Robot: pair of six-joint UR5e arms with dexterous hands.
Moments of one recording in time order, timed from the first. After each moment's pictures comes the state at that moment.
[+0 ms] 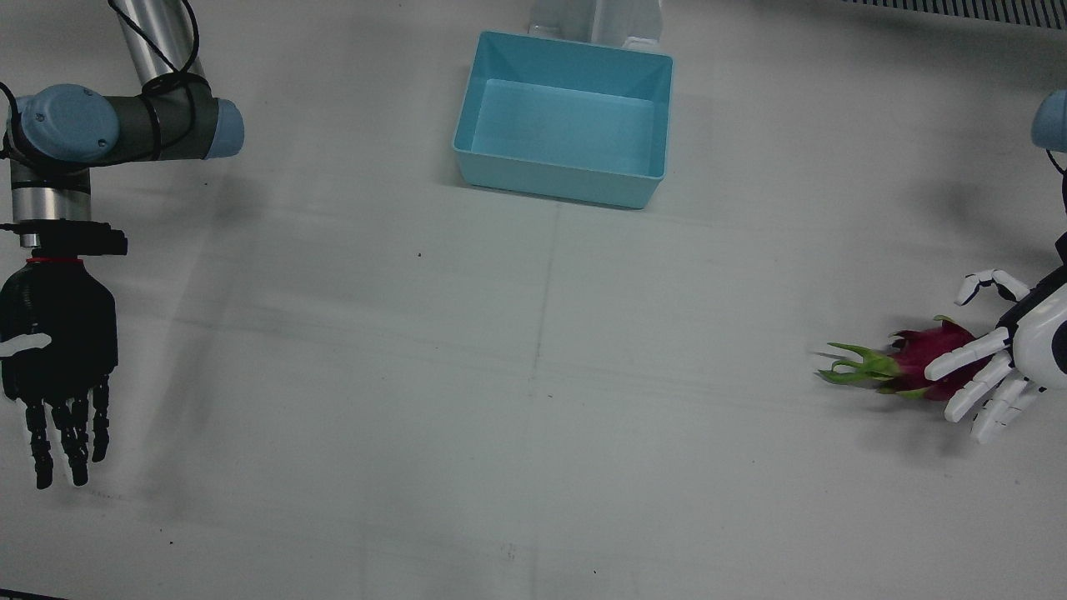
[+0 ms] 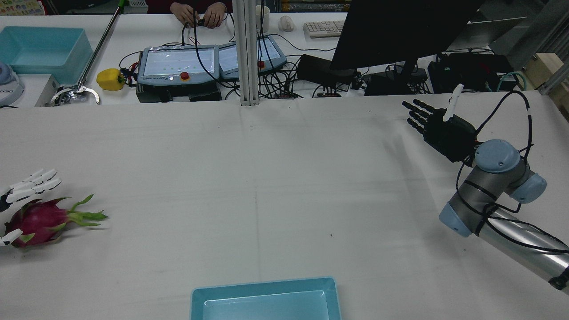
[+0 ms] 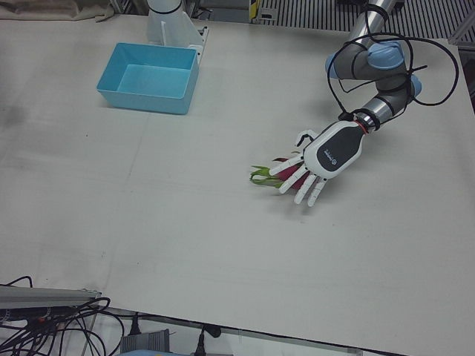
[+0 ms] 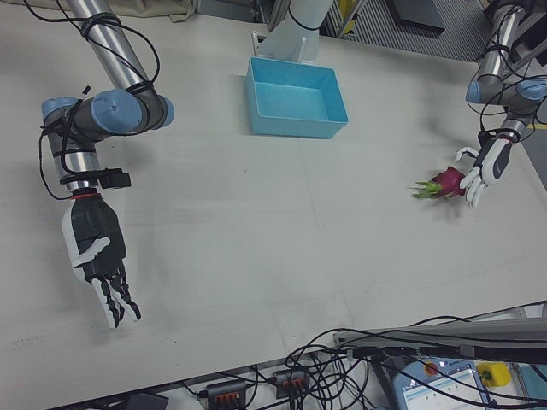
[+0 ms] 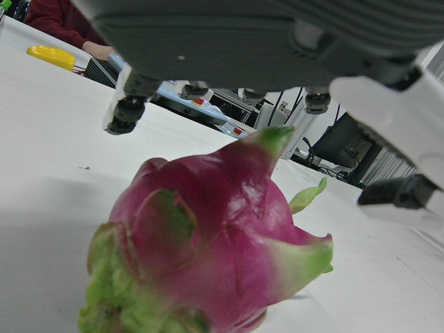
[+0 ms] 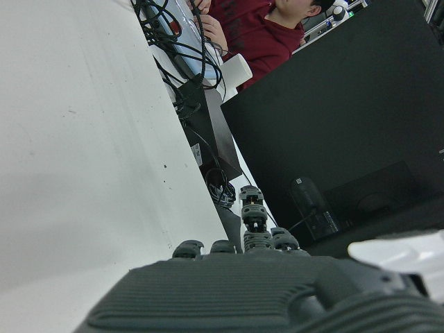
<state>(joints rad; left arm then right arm) -1.01 -1.41 -1.69 -0.33 1.76 1.20 0.99 -1.20 1.29 -3.33 -1.37 0.52</state>
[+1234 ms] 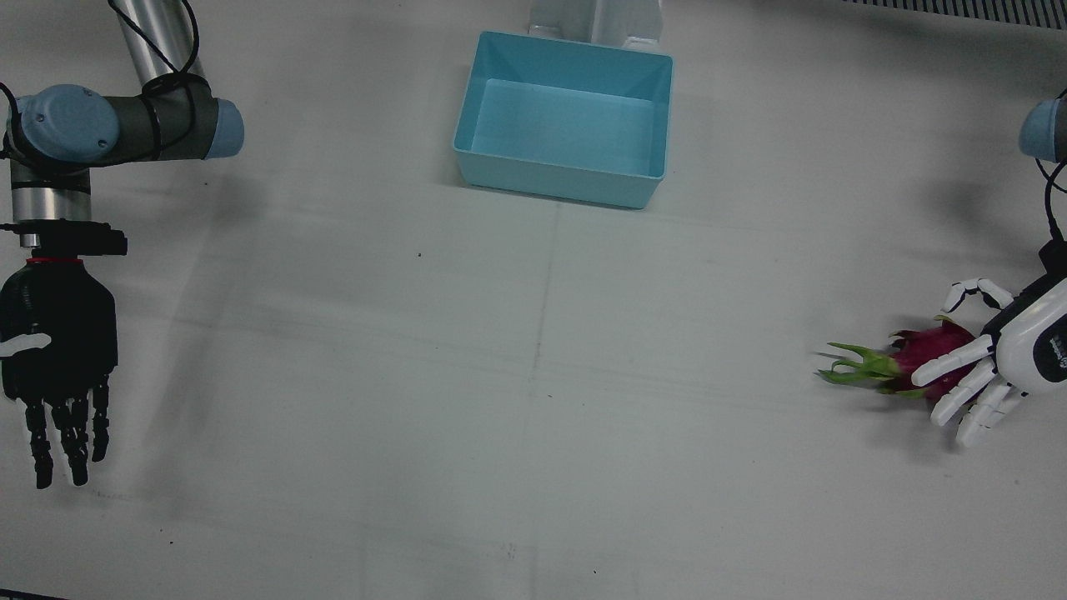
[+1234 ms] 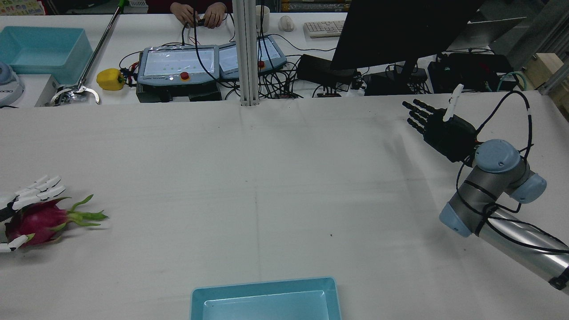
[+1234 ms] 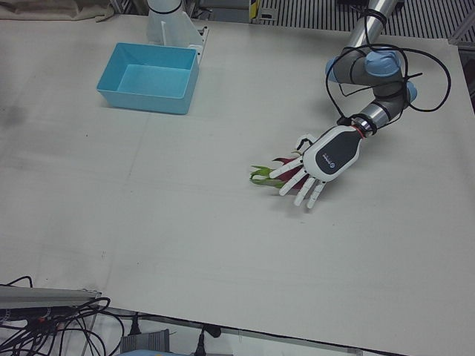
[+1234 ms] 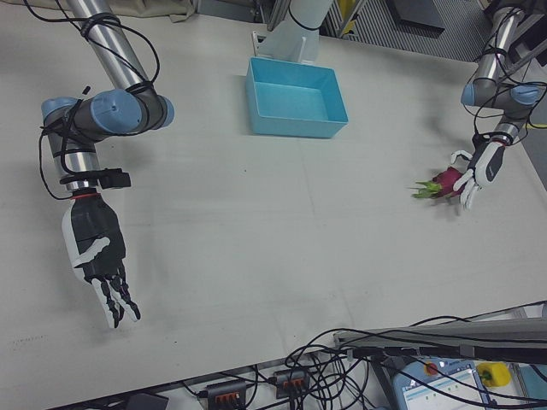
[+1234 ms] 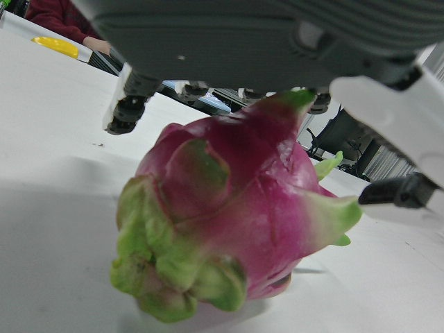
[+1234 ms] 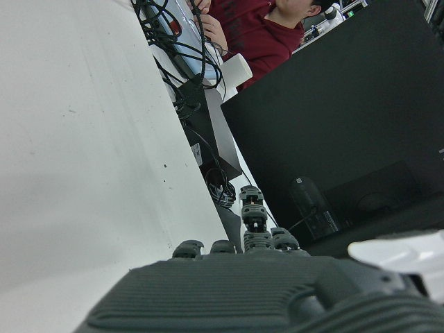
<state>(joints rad) -0.97 -1.41 -1.63 -0.38 1.72 1.23 0.99 -1.20 1.29 -3.33 -1.37 0.52</state>
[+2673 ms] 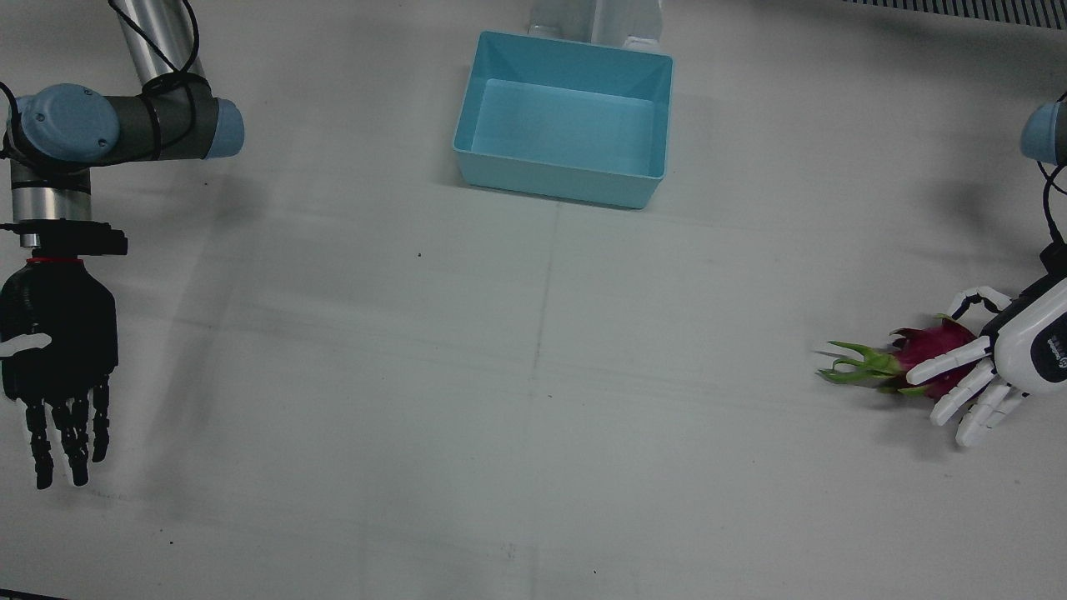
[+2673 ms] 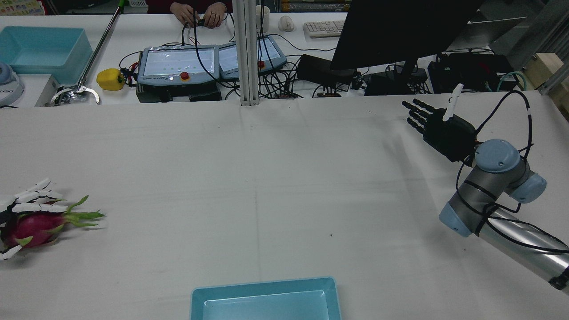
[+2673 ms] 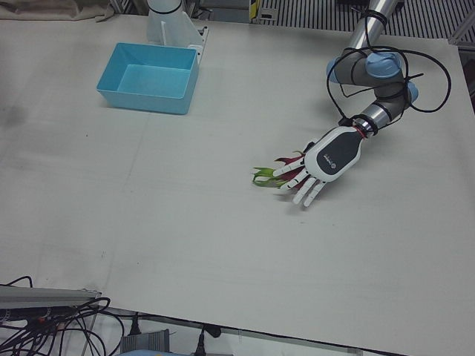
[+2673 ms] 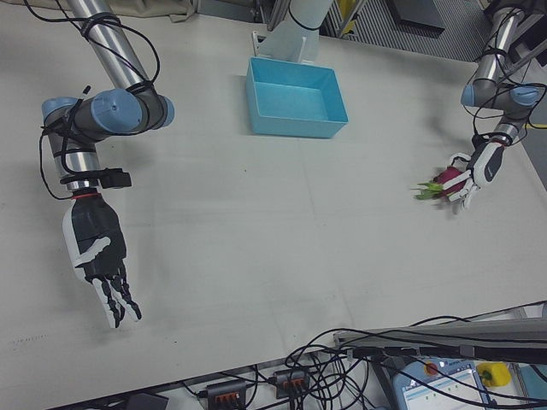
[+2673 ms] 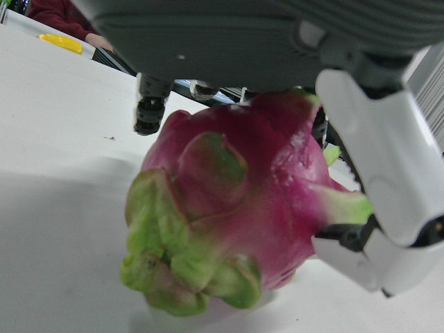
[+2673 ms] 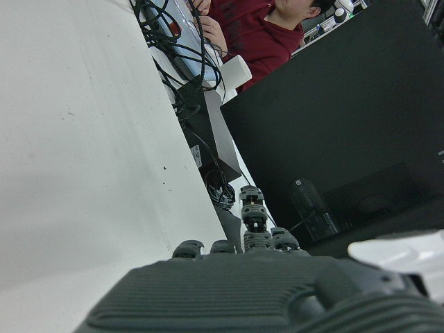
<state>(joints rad) -0.97 -1.41 -1.62 -0.37 1.73 1.25 0.99 -1.20 1.30 -3.33 -1.37 0.52</state>
